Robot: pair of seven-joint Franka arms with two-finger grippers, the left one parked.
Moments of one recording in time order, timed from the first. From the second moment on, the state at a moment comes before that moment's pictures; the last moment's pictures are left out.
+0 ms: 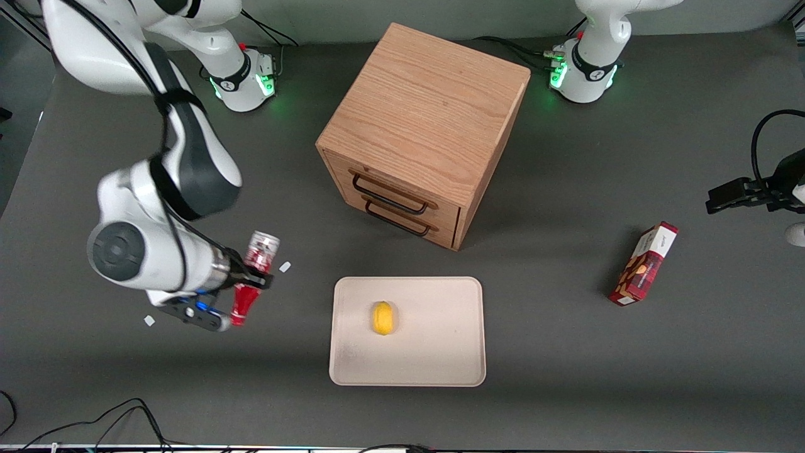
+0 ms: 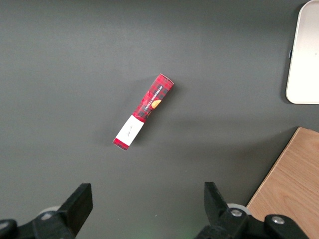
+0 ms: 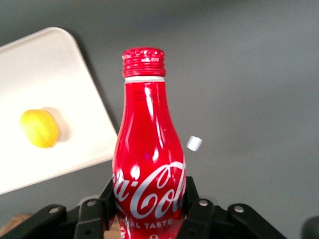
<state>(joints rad) 0.19 0.67 0.16 -1.17 -0.01 1.73 0.68</state>
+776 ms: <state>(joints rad) 0.35 1.00 0.06 -1.03 -0.01 2.08 0.49</state>
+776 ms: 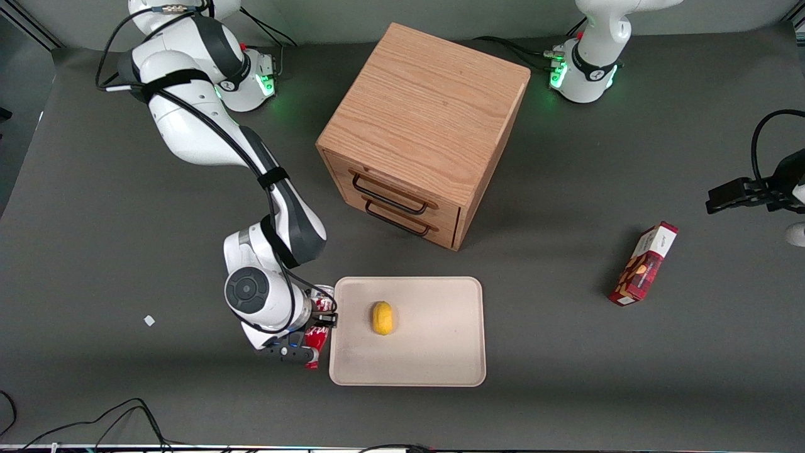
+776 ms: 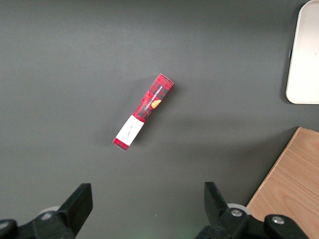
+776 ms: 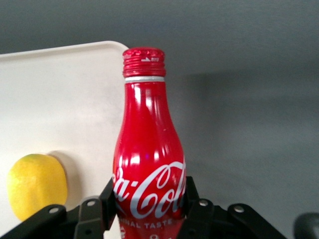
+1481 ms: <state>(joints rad) 0.39 1.08 0.05 -0.99 -0.01 2.17 0.49</state>
